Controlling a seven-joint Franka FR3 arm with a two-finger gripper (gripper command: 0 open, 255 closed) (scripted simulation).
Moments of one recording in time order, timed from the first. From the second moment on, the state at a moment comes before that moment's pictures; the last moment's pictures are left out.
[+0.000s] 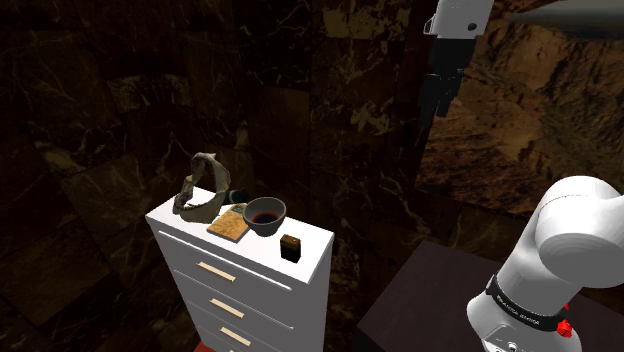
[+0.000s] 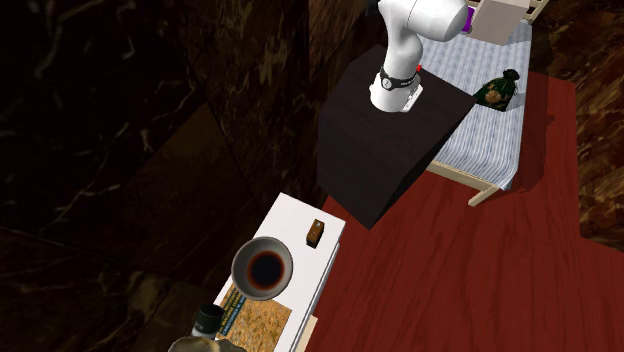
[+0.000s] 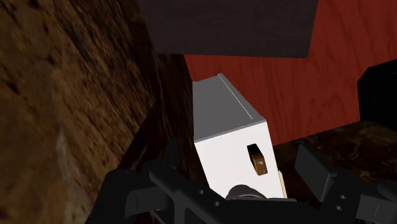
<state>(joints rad) 0.02 -0.81 -0.06 -2.35 -0.03 1.52 0.00</state>
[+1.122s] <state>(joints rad) 0.07 -0.45 0.04 -2.49 0.02 2.03 0.09</state>
